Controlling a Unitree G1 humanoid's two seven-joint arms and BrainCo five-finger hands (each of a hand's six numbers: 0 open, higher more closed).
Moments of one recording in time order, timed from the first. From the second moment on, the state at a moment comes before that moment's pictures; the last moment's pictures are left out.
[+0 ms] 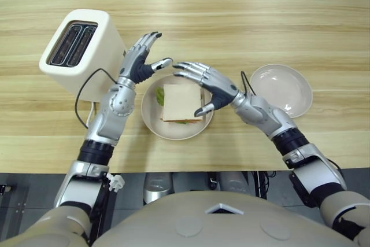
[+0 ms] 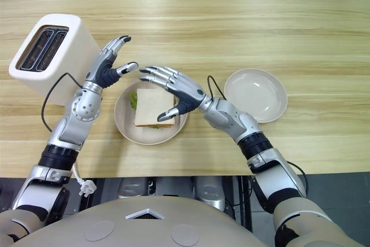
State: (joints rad) left arm -0.19 0.41 -0.16 0.06 0.47 -0.15 0.04; right arm -0.40 -0.38 0.43 0.44 -0.59 -0.90 -0.15
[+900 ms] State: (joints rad) left arm 0.22 0.71 -0.21 -0.09 0.20 -0.24 -0.62; right arm -0.12 -0.59 0.53 0.26 -0.14 -0.60 0.78
